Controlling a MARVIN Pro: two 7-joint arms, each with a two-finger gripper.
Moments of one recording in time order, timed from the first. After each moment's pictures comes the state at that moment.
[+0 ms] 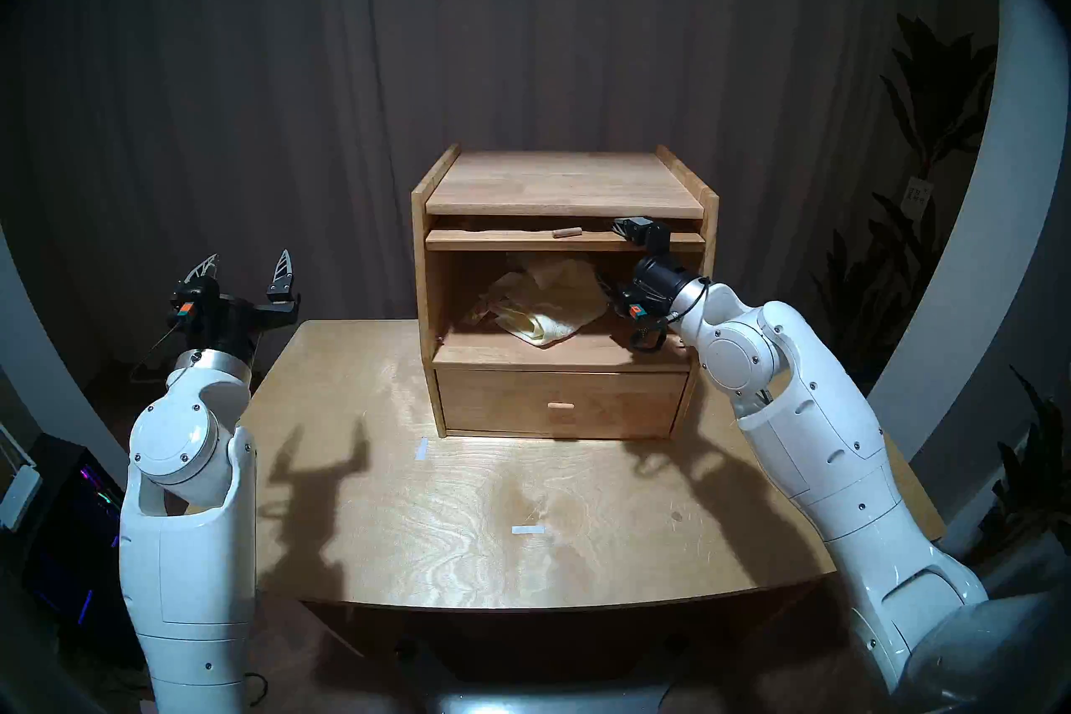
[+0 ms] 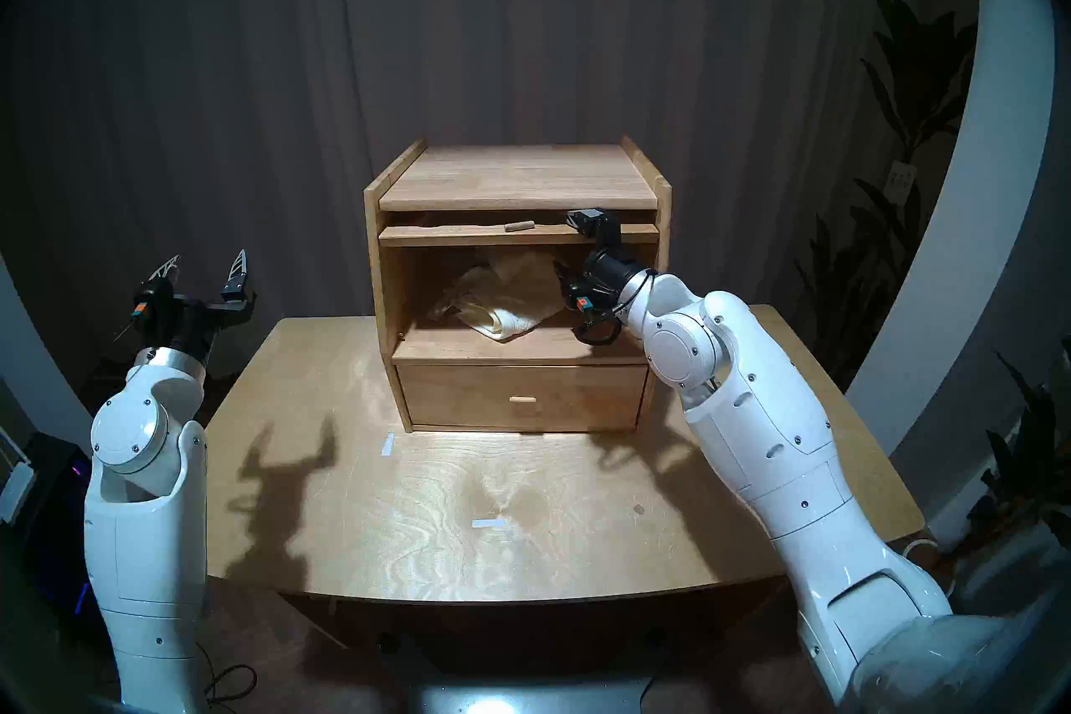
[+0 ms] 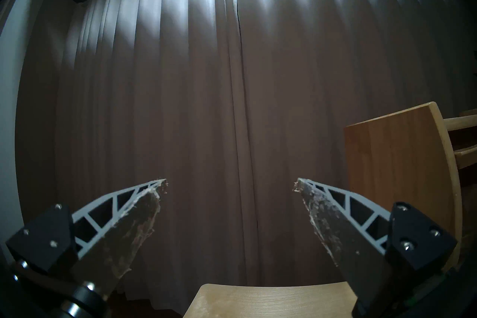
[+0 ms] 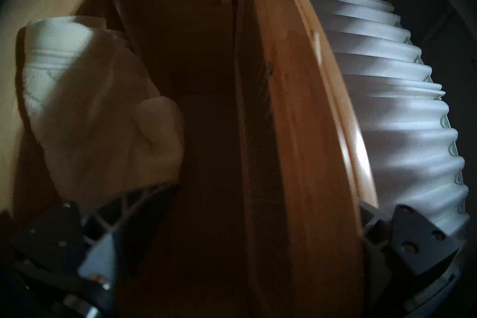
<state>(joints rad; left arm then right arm) 1.68 -1.38 -1.91 -1.99 -0.15 0.07 -0.06 -1.15 -1.20 1.27 -1.65 -0.98 -0.22 0.29</state>
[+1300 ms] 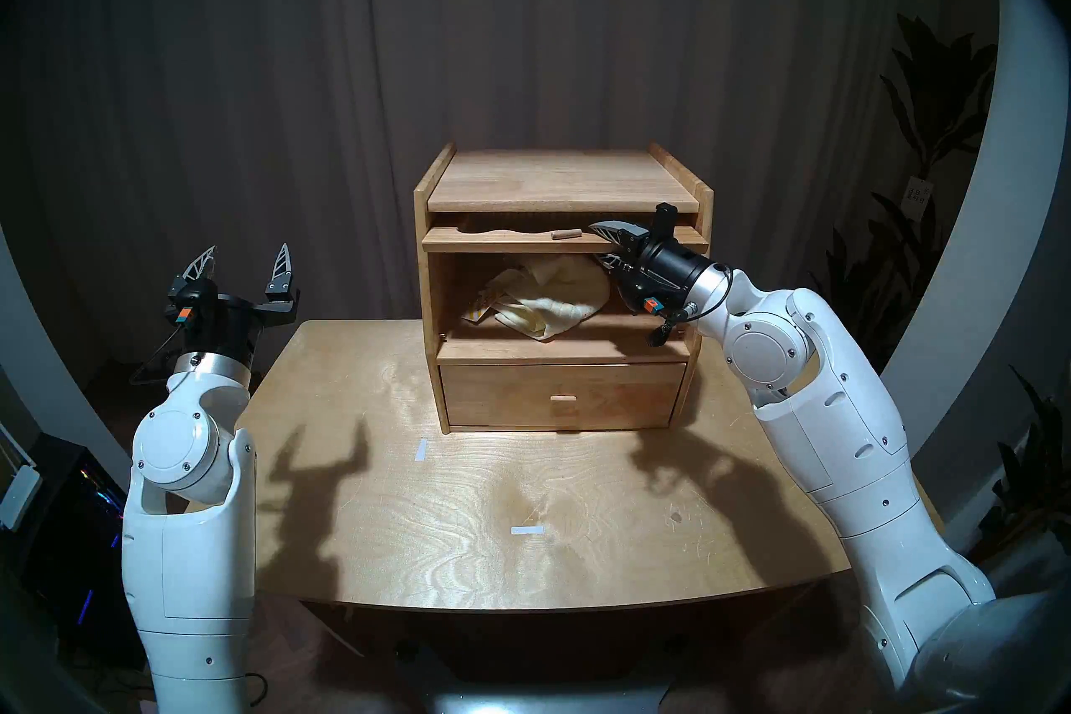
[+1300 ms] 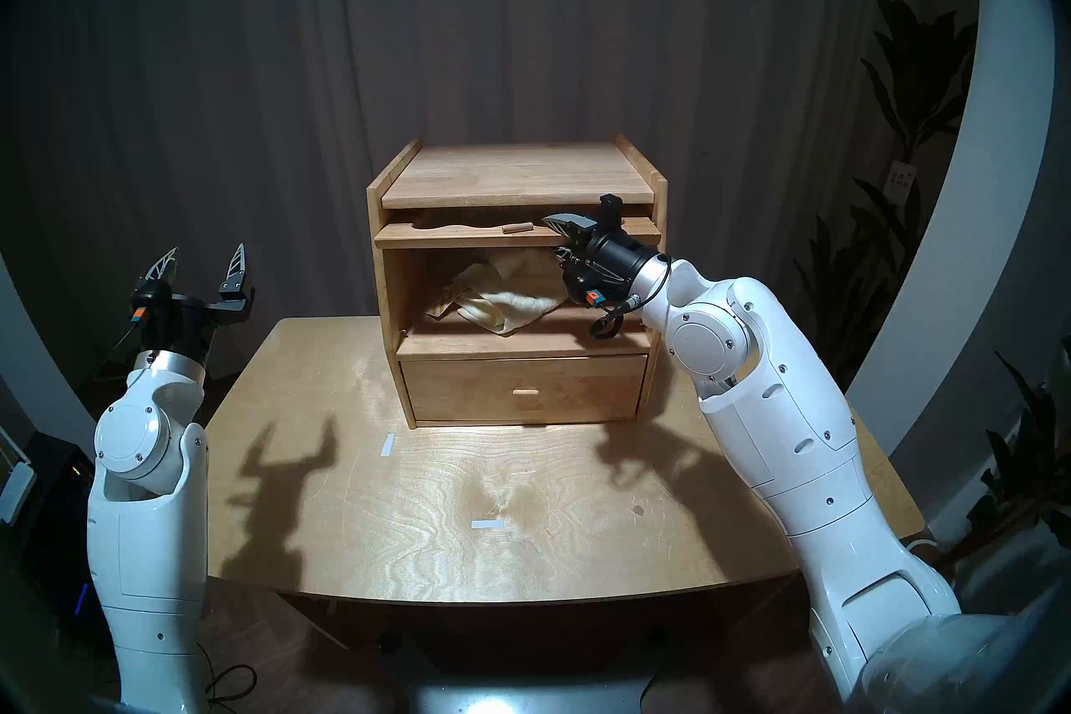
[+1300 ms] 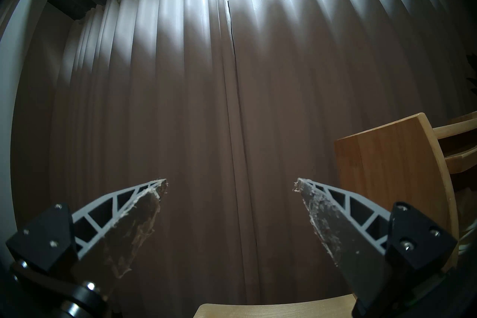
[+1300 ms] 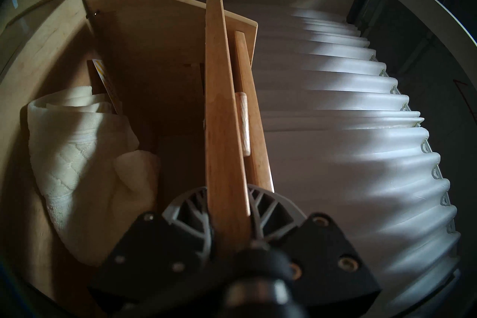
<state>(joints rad) 1.67 -1.38 -1.92 -1.95 -0.14 -0.03 -0.10 -1.21 -1.15 1.32 -1.73 -0.85 -0.38 0.33</state>
